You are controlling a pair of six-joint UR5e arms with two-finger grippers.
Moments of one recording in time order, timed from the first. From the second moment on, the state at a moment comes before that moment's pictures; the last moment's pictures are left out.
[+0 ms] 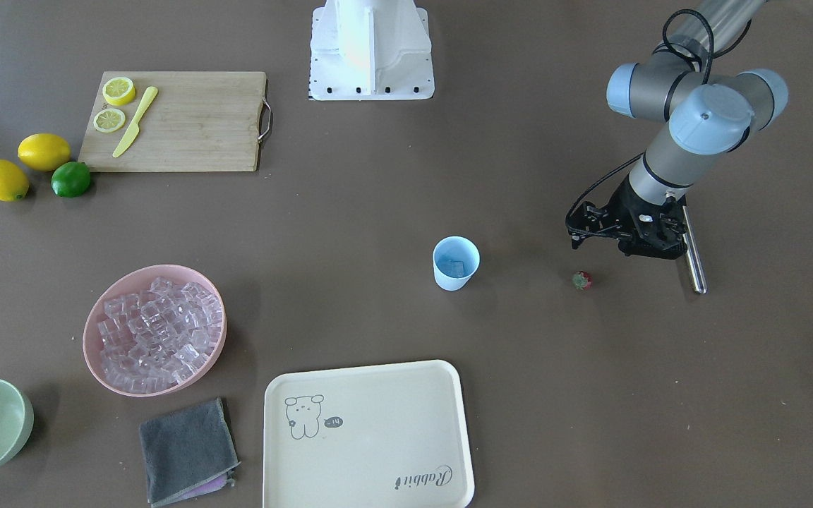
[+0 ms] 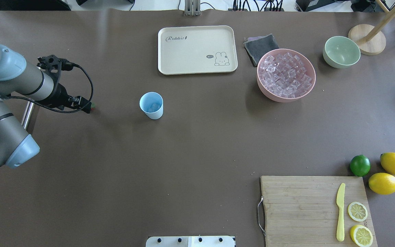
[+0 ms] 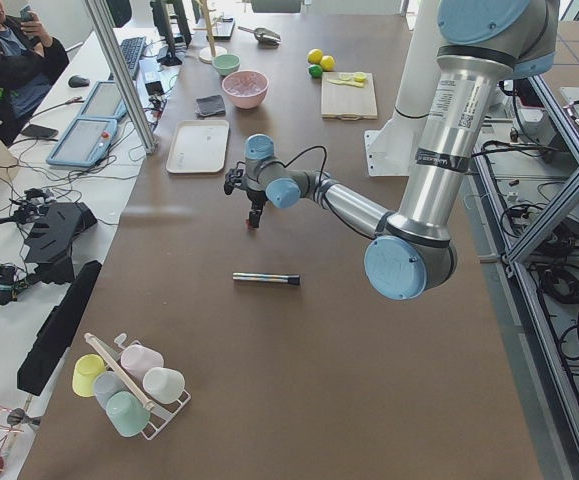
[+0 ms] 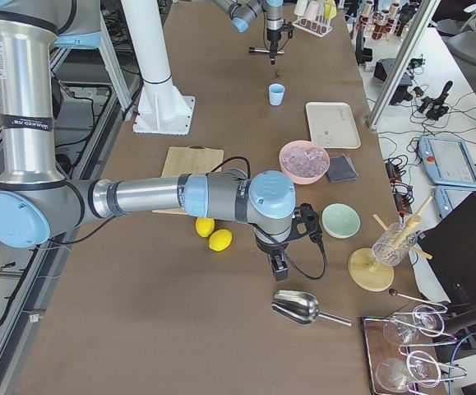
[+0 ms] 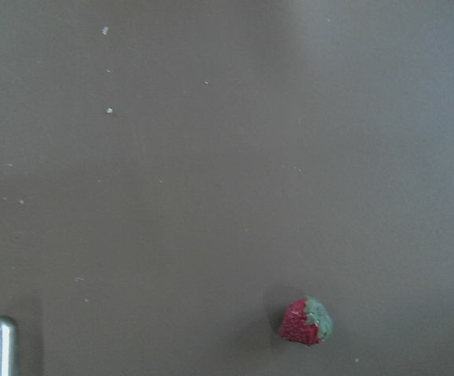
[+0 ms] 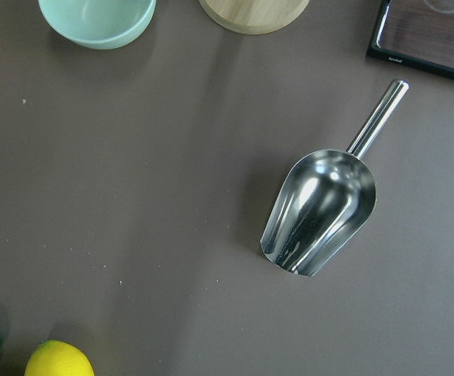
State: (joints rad) left arm -0.81 -1.85 -1.64 -1.97 -2.07 -0.84; right arm 1.73 -1.60 1.74 -1.75 2.41 -0.42
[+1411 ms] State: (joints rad) left arm -0.81 -1.93 -1.51 -2.02 -1.98 -0.79; right arm 1.76 -1.63 1.76 -1.75 2.42 -0.42
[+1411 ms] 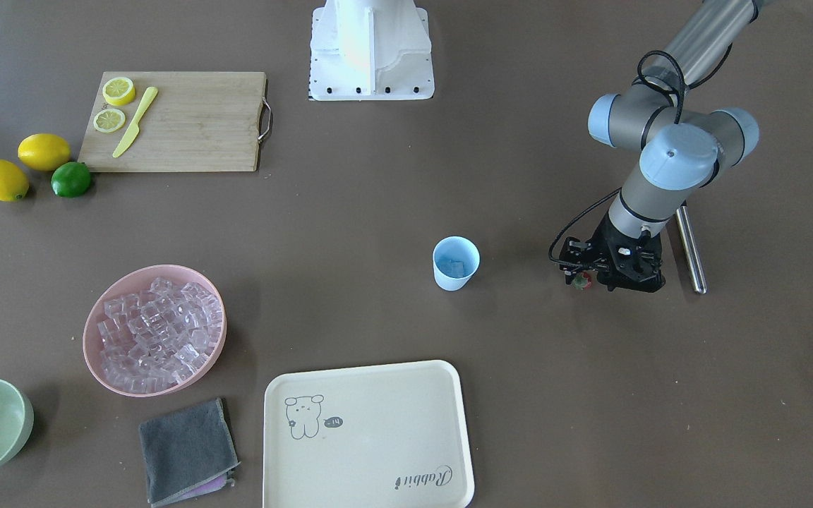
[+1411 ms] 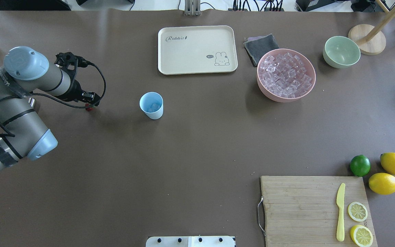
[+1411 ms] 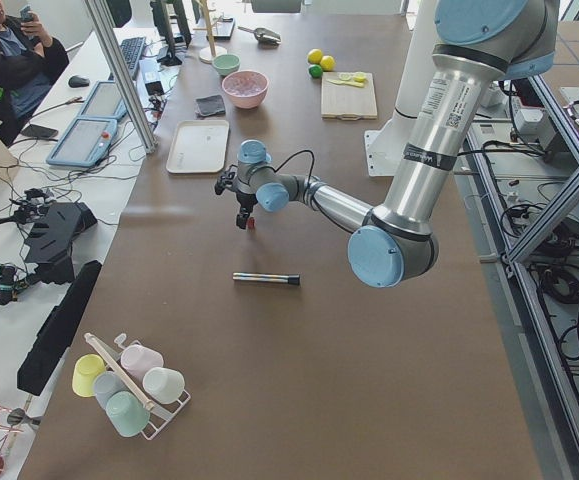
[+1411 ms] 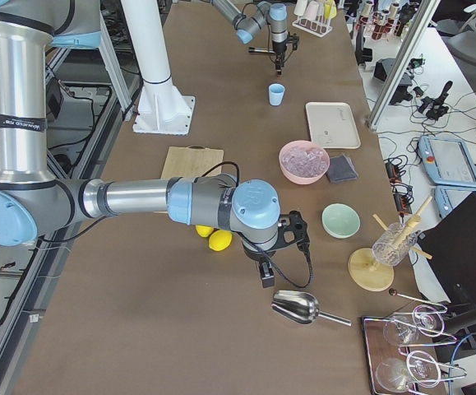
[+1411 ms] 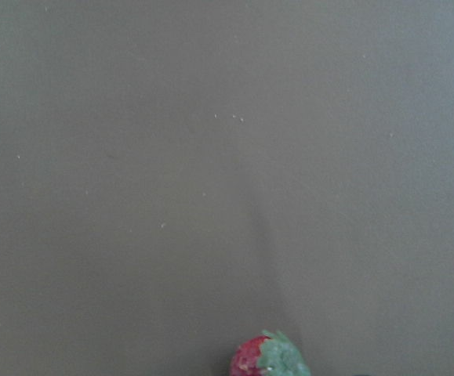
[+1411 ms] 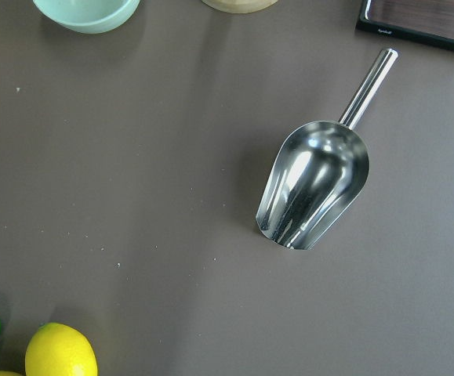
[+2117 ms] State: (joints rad) left arm -0.80 -1.93 -1.51 -2.03 -1.98 -0.78; right arm 1.76 -1.62 1.75 -1.75 2.42 -0.41
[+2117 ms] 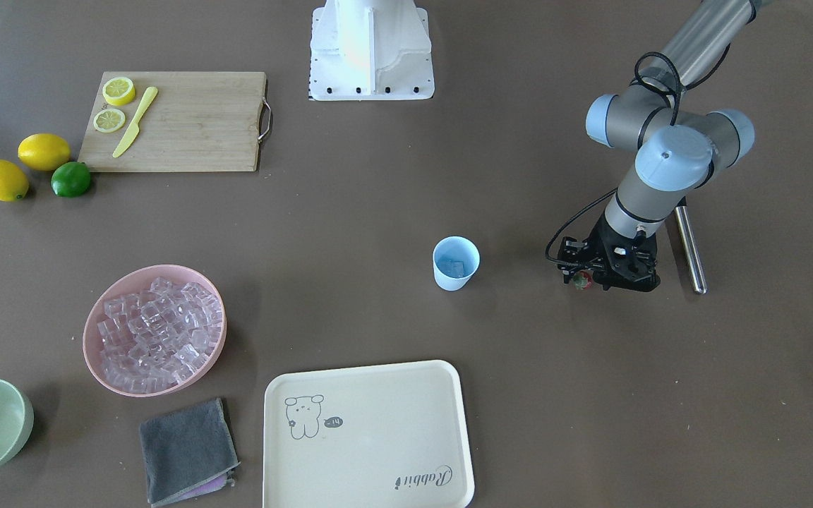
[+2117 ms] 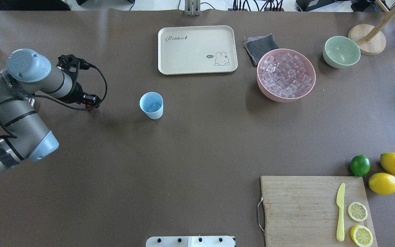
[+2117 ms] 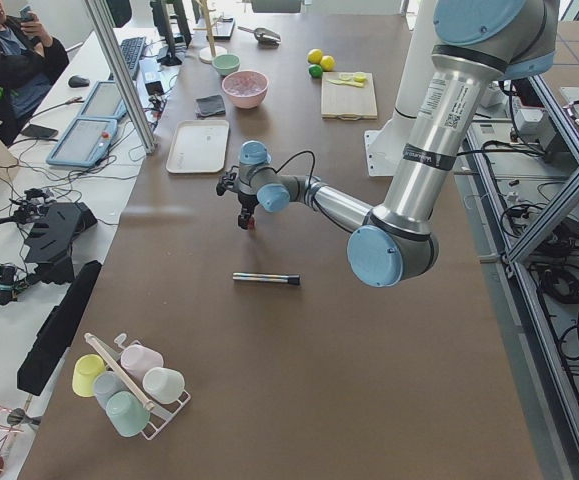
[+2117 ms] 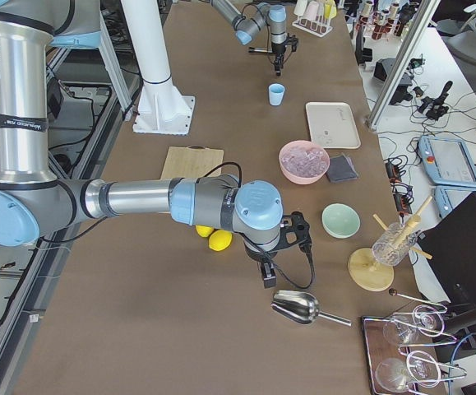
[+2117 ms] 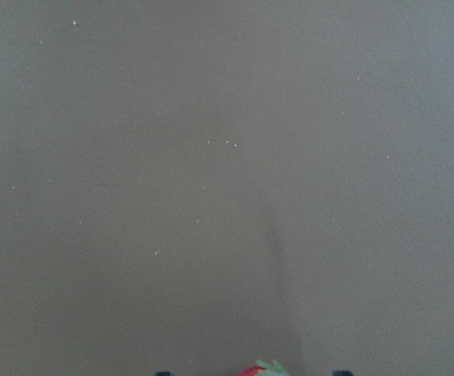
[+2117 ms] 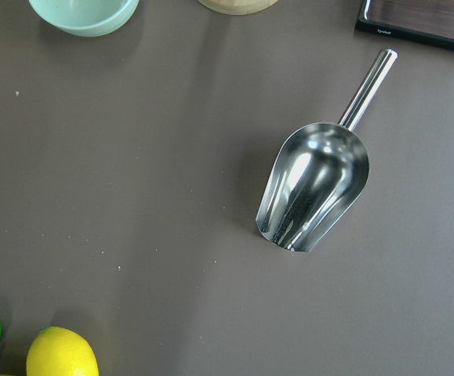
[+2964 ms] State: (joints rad) left arm -0.85 -2.05 -1.51 -1.90 -2.00 -0.78; right arm 1.76 -1.62 1.75 -1.76 2.42 -0.41
